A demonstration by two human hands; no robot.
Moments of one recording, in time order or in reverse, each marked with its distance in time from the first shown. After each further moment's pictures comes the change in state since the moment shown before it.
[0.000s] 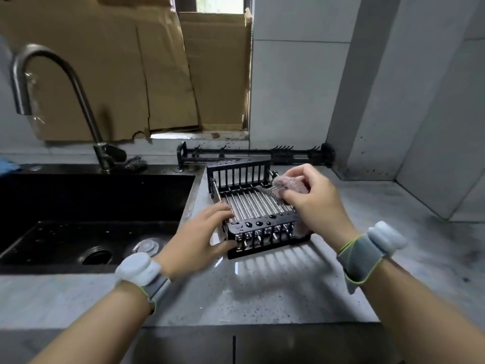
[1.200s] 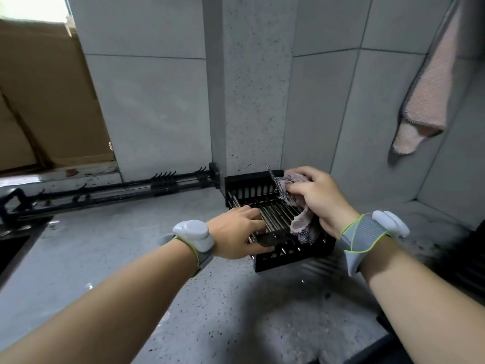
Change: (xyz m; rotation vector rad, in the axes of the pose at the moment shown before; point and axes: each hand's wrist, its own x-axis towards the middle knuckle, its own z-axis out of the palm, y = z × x) left_hand 0.266 0.209 0.172 0.181 -0.352 0.594; right_hand 0.064 0.147 -0.247 0.182 0.305 0.308
